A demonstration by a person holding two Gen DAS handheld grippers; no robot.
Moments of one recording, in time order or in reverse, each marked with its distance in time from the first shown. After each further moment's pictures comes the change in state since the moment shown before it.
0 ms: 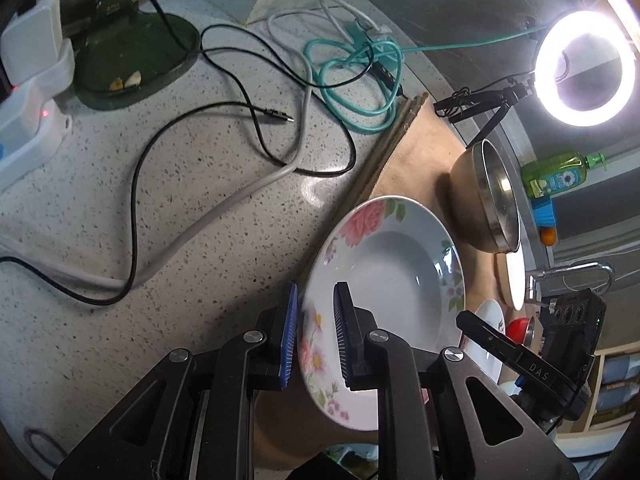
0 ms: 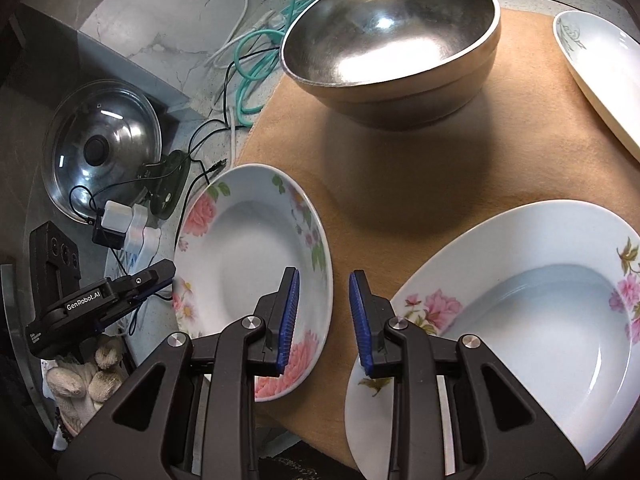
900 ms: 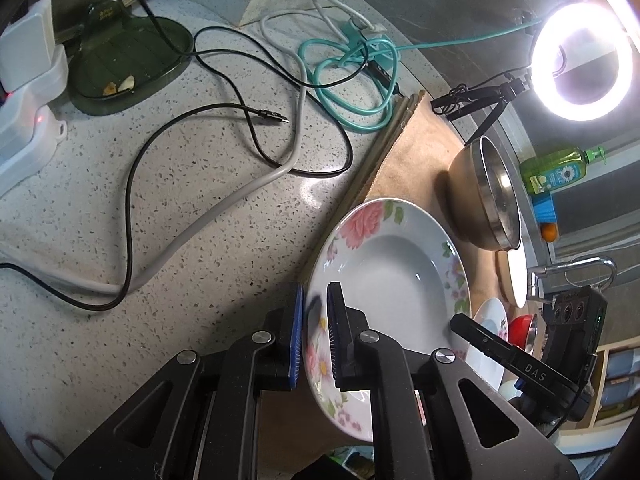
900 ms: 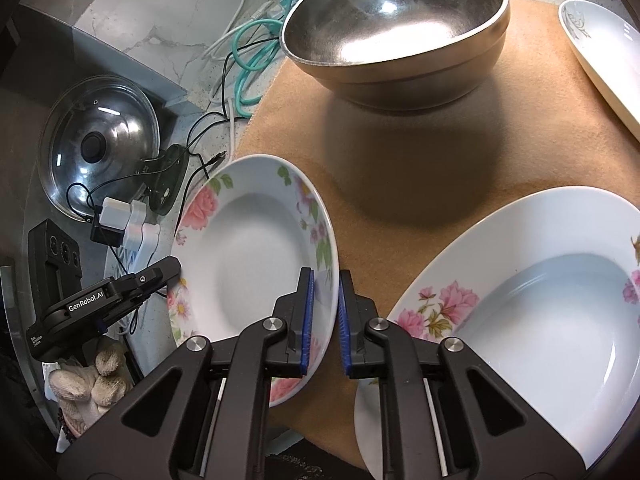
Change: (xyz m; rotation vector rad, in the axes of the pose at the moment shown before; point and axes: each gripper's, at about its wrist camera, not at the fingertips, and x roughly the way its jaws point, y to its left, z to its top) left arm 0.001 -0.005 -0.001 0.031 -0.013 0.009; right arm 0.007 0.002 -0.002 0.012 0.017 0.003
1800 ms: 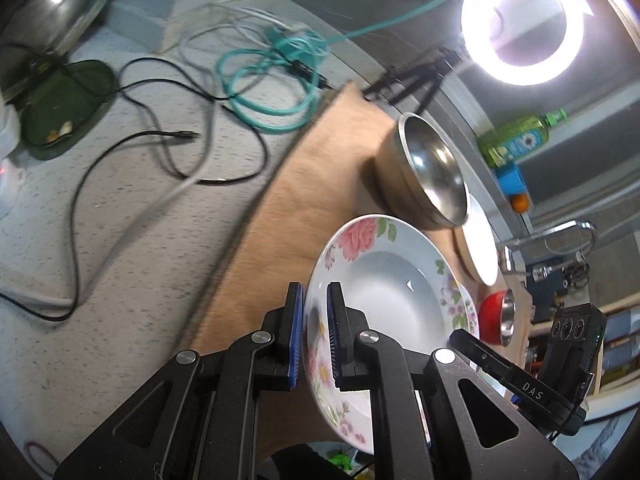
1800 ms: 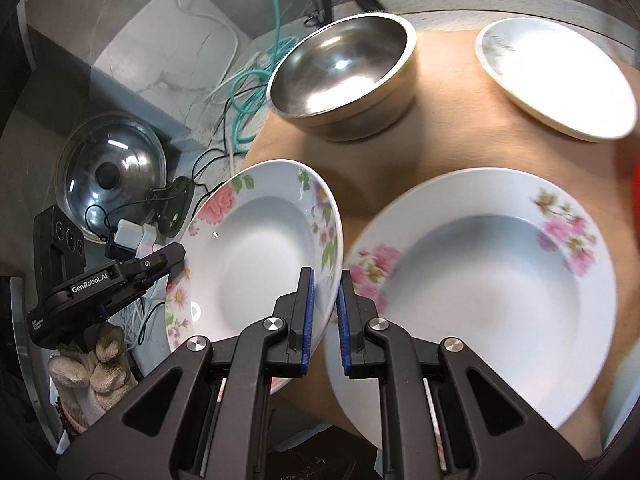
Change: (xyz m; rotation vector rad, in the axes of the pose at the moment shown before) left arm -0.004 -0.063 -0.007 0.139 0.002 -0.078; right arm -0.074 -0.019 -0.033 0.056 -0.146 -0.024
